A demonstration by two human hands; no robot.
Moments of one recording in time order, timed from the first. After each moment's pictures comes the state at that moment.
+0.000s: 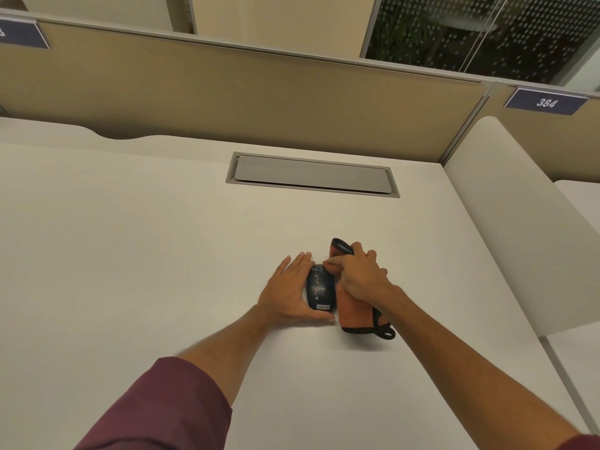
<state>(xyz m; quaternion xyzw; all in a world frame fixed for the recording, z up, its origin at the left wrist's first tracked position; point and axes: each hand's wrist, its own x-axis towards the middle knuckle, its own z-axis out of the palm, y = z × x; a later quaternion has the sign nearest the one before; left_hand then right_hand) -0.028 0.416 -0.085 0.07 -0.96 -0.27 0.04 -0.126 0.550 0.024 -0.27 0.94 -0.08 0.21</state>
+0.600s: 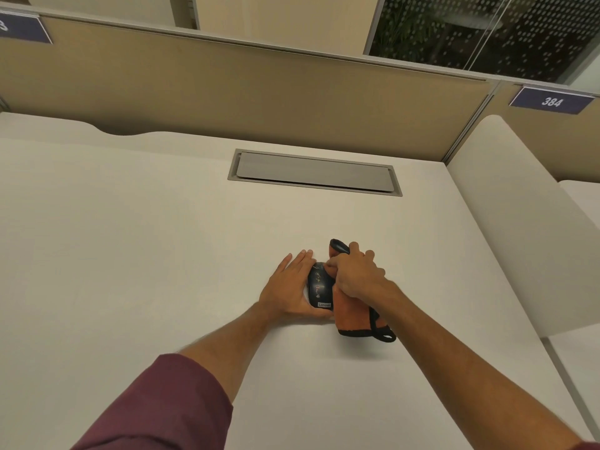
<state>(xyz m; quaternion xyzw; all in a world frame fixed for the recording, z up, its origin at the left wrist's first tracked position) -0.028 0.419 -0.083 0.07 -0.96 -0.28 0.05 -0.124 0.534 0.008 -0.22 0.95 -0.04 0.21</state>
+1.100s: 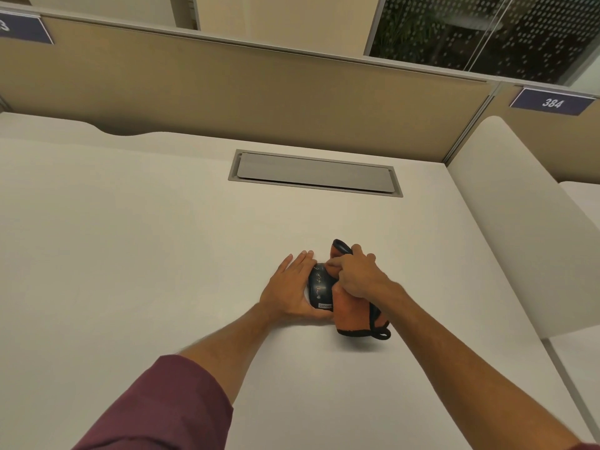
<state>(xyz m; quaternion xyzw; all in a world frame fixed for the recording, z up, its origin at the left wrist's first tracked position) -0.029 0.419 -0.086 0.07 -0.96 -0.27 0.07 -0.124 0.542 0.026 -0.28 0.93 -0.05 0.24</state>
